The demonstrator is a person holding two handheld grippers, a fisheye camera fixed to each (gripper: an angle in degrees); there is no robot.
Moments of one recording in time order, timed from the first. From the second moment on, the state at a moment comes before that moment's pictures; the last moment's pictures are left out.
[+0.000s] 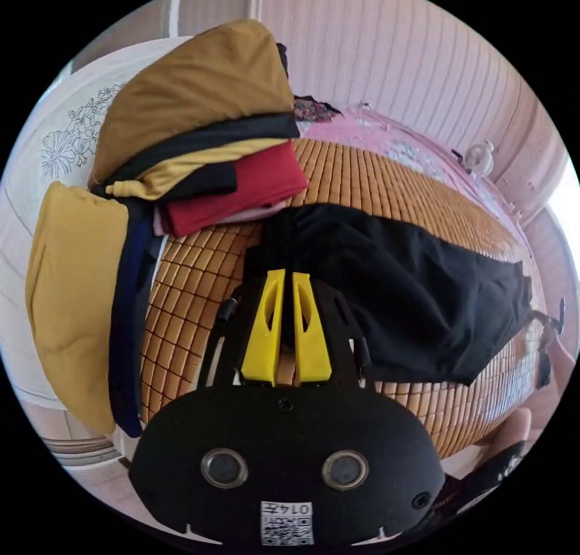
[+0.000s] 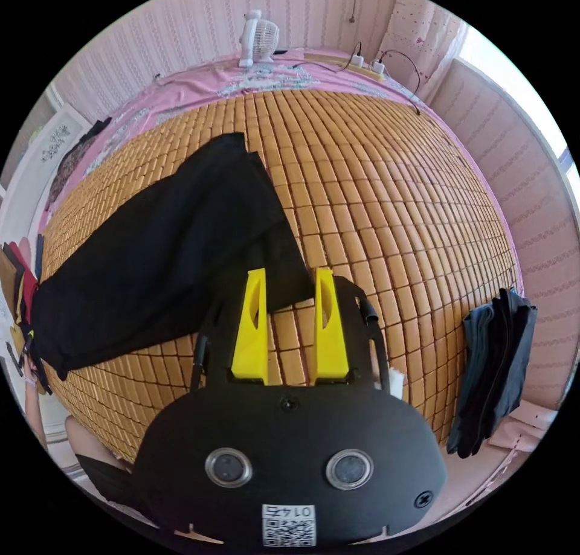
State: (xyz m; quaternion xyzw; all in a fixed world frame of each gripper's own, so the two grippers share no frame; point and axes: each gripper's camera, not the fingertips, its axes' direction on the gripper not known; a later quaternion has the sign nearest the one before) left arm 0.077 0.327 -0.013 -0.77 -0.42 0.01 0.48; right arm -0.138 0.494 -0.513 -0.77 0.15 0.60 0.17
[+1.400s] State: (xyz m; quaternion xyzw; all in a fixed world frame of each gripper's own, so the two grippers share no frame) left arm 0.509 0.519 0.152 -0.79 0.04 -0.08 0.61; right arm -0.079 0.289 -0.639 -0.59 0.21 0.75 0.23
